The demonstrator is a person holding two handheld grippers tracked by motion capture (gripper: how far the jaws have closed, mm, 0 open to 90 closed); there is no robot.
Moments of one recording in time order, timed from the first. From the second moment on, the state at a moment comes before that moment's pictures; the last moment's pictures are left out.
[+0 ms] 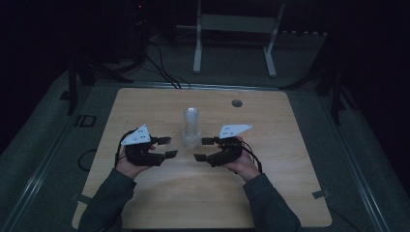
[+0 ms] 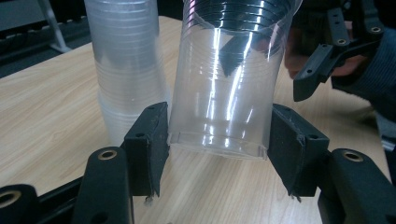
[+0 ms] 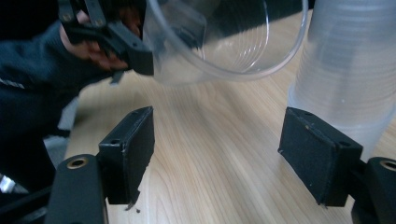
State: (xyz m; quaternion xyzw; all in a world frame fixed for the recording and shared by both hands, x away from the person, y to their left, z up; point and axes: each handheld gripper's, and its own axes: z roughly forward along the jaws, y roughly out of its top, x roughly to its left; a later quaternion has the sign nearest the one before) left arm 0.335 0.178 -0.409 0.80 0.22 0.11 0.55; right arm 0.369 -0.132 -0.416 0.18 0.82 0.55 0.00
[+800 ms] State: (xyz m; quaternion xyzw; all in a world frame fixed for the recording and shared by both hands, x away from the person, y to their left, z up) left arm 0.335 0.182 -0.409 0.78 0.22 0.09 0.58; right arm 0.369 -0.120 -0.411 0.17 0.79 0.59 -0.02
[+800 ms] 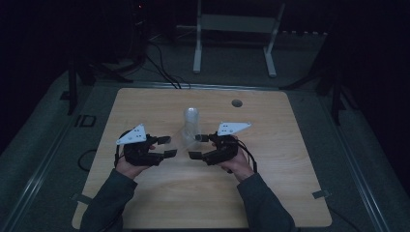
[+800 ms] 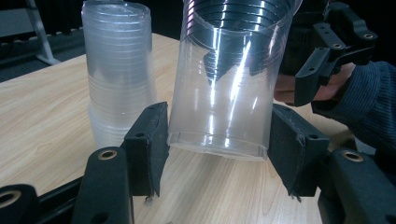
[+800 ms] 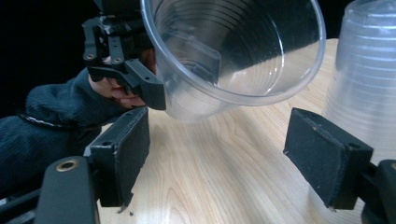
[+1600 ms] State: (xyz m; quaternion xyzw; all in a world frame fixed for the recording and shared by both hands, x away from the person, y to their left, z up) left arm 0.334 0.179 -0.410 0.78 0.20 0.08 0.59; right arm 0.371 -0.113 -0.404 0.16 0.76 0.62 -0.04
